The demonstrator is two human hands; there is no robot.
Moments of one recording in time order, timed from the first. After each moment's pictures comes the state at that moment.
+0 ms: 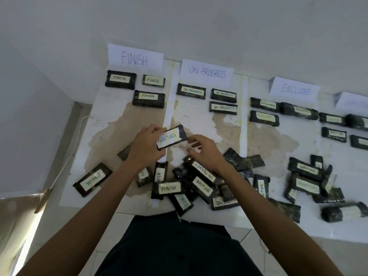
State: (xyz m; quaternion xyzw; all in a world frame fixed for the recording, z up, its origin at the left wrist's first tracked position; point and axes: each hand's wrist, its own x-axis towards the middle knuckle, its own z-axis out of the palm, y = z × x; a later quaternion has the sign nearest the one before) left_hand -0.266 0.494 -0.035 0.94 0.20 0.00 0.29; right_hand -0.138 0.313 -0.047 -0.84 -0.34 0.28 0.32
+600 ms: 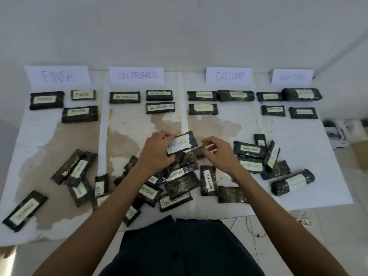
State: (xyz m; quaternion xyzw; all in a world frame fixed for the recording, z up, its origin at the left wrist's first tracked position) left_hand -0.146 0.308 -0.015 0.96 0.06 -0.03 0.27; right_hand -0.050 0.096 -0.021 -0.89 -0.19 0.22 0.36
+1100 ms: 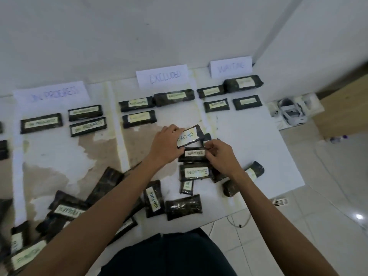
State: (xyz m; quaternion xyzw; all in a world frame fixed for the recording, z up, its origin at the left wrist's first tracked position) left_hand 0.019 0.133 -0.036 0.96 -0.05 -0.07 0.25; right_hand 0.030 -0.077 -0.033 -0.92 -0.09 0.16 0.34
